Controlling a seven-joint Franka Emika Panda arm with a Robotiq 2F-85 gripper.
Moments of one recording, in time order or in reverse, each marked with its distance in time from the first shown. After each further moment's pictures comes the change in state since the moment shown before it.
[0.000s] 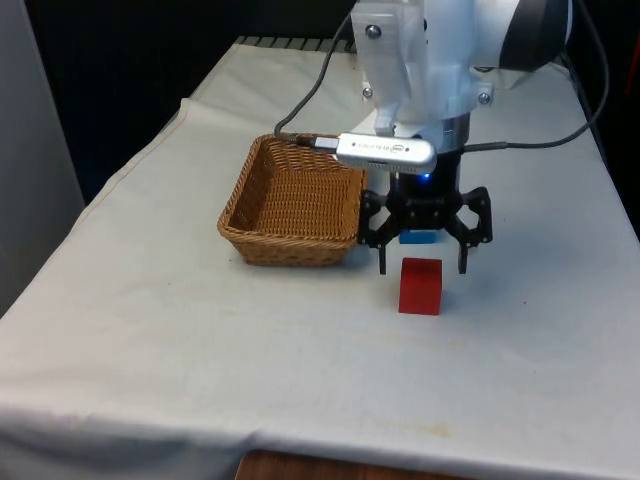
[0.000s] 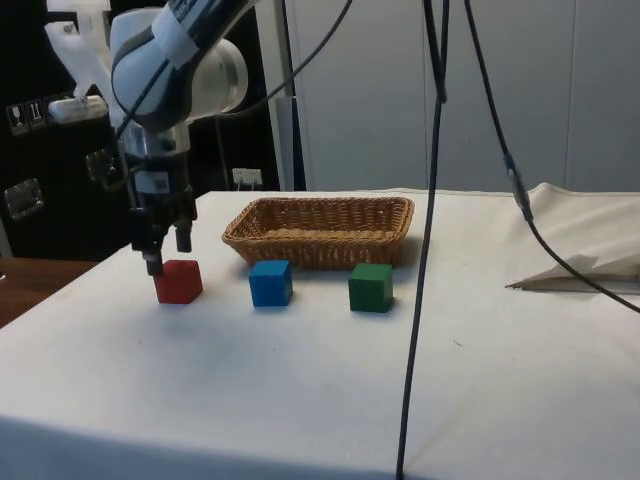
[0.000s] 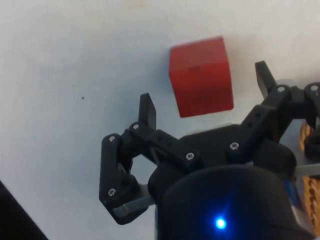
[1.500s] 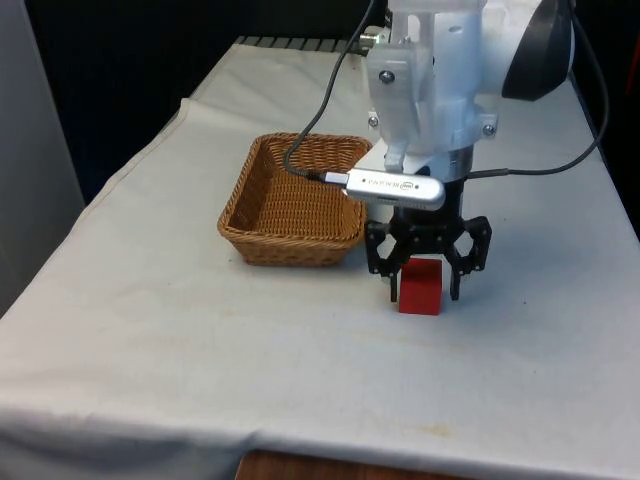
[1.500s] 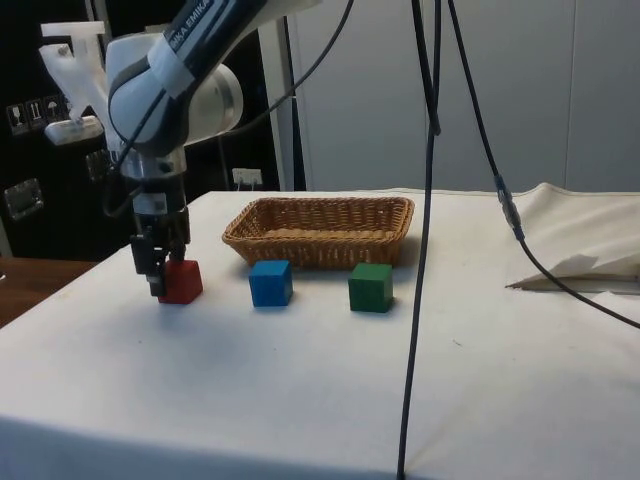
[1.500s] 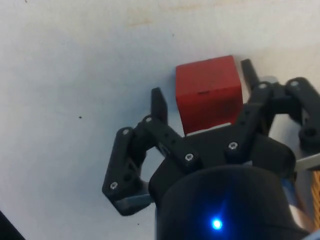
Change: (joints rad) arm -0.002 0.083 0.003 0.072 0.000 0.009 -0.039
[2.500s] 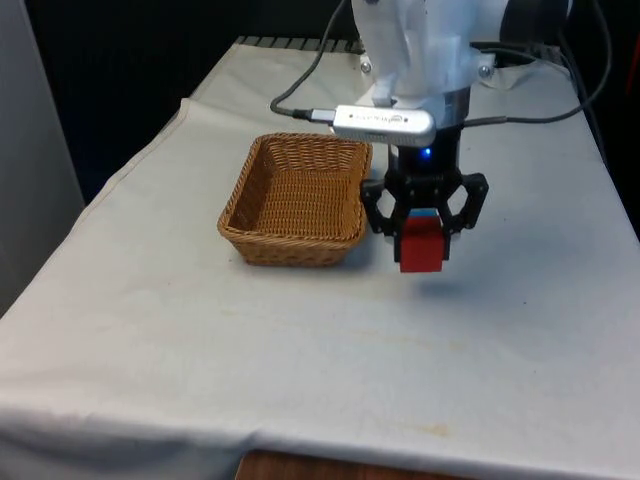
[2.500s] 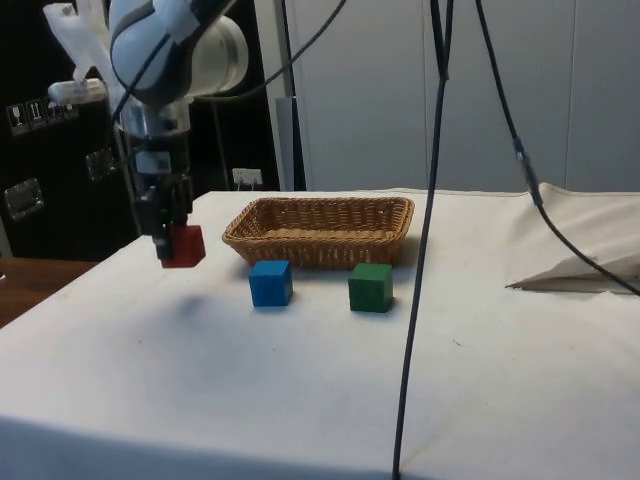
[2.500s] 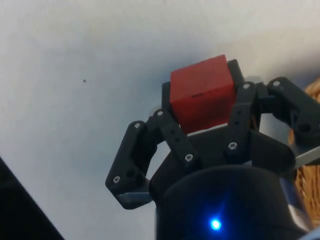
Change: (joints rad) arm 0.007 -0.129 -0.017 -0.084 -0.012 -0.051 -0.013
